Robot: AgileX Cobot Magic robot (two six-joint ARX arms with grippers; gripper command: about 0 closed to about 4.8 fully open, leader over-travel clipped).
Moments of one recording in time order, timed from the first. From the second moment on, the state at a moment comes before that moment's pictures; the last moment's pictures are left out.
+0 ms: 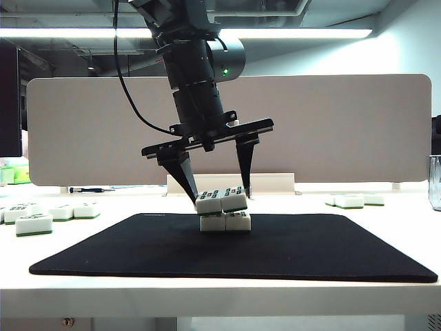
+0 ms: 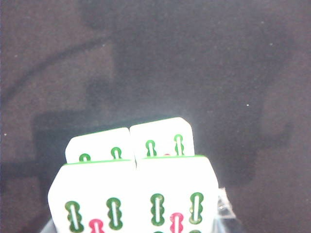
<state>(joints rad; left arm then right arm) -0.65 2.10 1.79 -0.92 0.07 -0.53 0.00 0.01 0.84 -1.25 -0.63 0.28</state>
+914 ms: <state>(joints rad) -0.65 2.11 1.79 -0.89 0.07 -0.51 0.00 0.01 0.84 -1.25 -0.63 0.28</state>
